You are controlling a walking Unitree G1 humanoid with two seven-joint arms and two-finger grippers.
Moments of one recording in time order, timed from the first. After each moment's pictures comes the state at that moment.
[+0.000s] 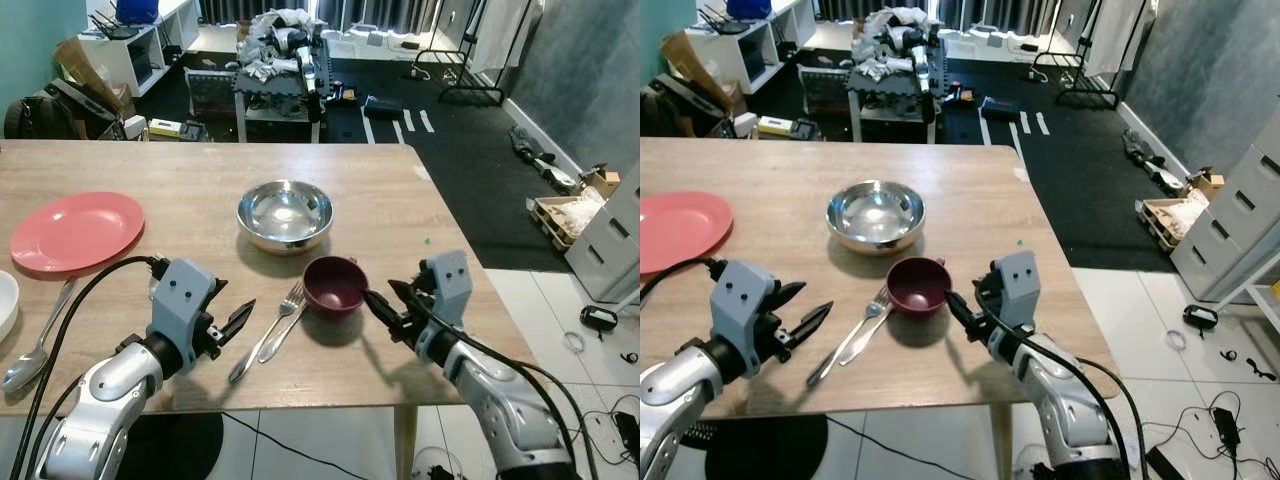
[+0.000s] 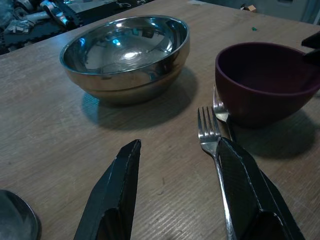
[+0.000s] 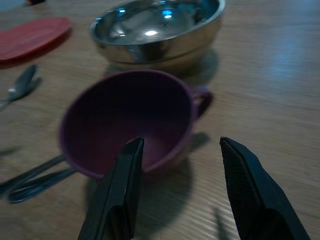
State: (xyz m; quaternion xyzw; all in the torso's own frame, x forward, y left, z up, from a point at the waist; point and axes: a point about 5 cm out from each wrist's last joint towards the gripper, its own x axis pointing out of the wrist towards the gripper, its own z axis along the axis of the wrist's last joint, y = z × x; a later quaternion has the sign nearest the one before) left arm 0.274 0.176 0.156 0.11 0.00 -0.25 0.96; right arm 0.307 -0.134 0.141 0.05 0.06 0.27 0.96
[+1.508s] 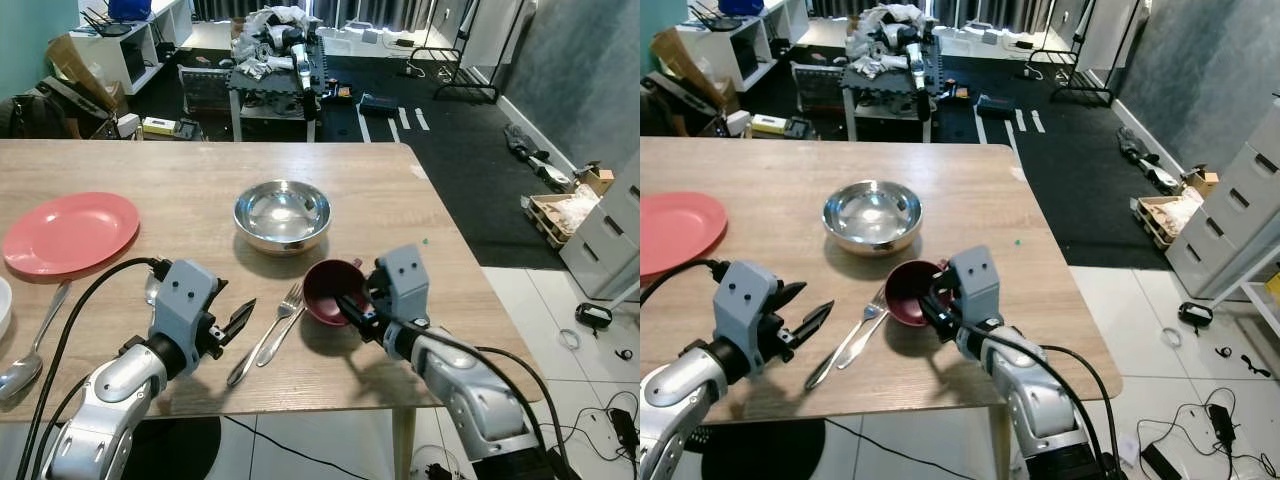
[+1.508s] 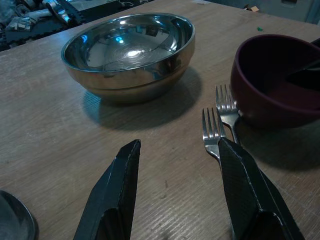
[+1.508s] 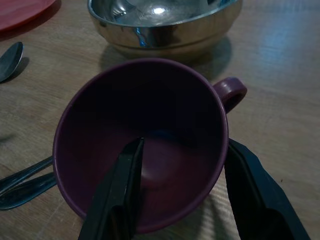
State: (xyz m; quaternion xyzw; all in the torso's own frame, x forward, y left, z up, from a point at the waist) left arm 0.275 0.174 0.153 0.11 0.00 -0.24 0.97; right arm 0.311 -0.110 0.142 0.01 0.10 0.25 0.96
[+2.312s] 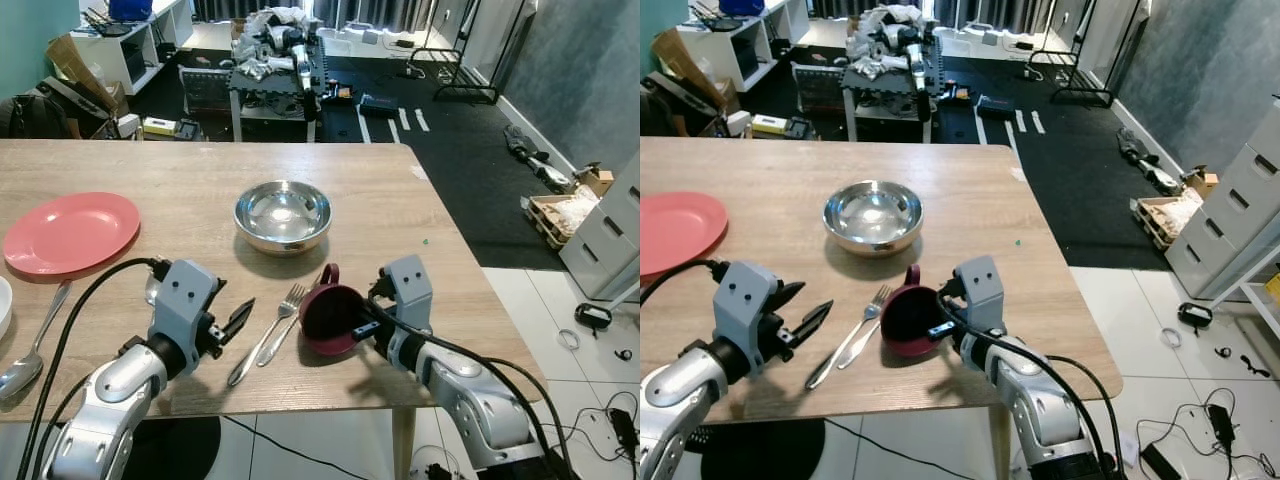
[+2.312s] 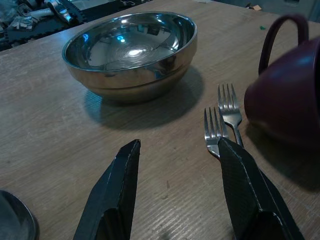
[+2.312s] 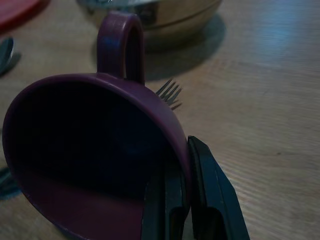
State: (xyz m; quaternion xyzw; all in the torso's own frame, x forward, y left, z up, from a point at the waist) left arm 0.276 0.174 0.153 0.11 0.00 -0.23 0.97; right arm 0.307 -0.117 0.132 0.04 0.11 0.24 0.96
